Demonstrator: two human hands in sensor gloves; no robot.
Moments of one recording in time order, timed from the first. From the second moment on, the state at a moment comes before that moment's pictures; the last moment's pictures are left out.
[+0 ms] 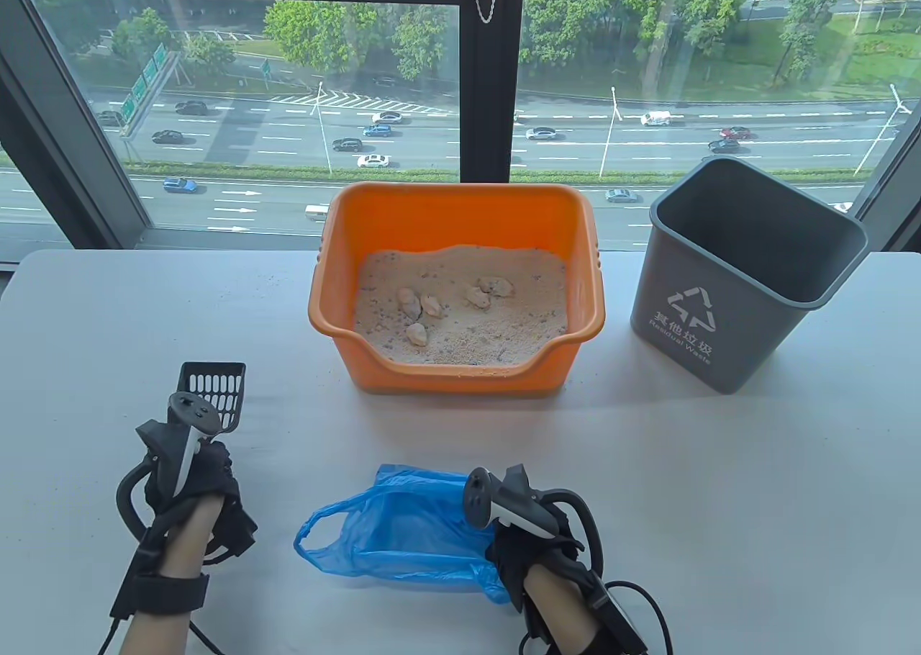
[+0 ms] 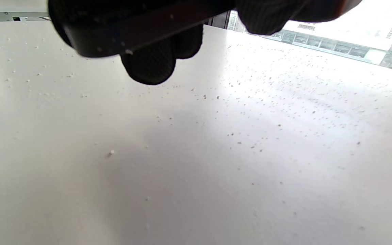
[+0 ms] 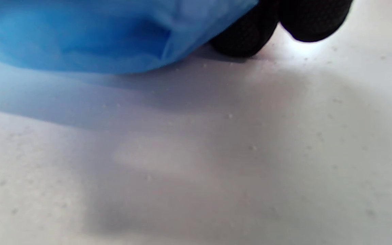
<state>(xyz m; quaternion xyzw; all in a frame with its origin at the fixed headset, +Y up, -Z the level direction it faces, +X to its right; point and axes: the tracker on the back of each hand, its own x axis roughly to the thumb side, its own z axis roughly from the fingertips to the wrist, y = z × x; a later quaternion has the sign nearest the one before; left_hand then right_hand) -0.352 -0.700 -0.332 -0.10 0.32 0.10 0.93 0.041 -0.768 -0.297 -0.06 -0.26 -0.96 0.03</state>
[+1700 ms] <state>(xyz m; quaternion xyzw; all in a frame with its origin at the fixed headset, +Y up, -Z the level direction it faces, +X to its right) -0.126 -0.638 -0.468 -0.03 0.05 0.19 0.98 0.042 -0.773 -0.297 -0.07 -0.25 -0.97 0.01</state>
